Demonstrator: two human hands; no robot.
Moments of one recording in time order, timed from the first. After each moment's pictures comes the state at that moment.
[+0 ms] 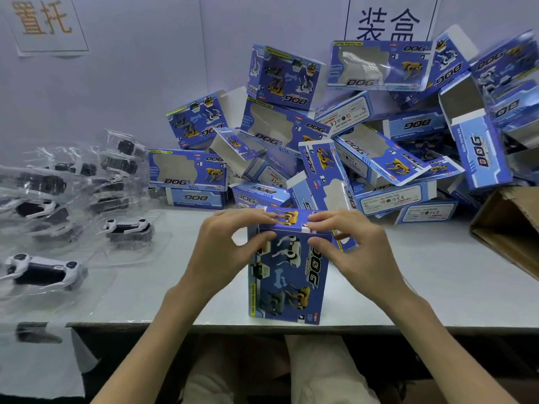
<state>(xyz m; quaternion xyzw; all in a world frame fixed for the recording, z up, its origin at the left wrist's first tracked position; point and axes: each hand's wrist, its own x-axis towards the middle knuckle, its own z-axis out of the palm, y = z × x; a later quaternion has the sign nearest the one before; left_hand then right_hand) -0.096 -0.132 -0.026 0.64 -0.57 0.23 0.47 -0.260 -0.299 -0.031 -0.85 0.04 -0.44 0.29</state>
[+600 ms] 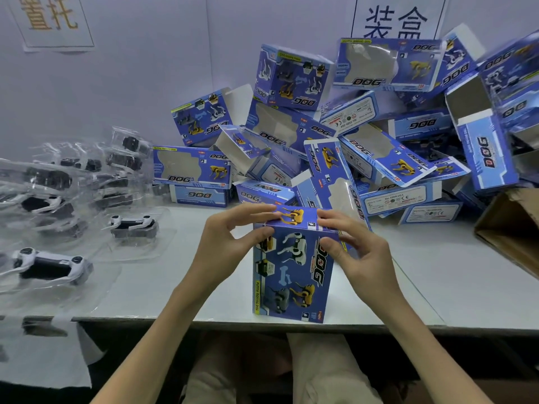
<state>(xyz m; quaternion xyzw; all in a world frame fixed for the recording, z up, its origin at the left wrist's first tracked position) -0.089 -0.133 -0.032 0.59 -0.54 0.03 0.60 -0.253 -0.298 -0.054 -0.77 0.01 -0.45 0.45</state>
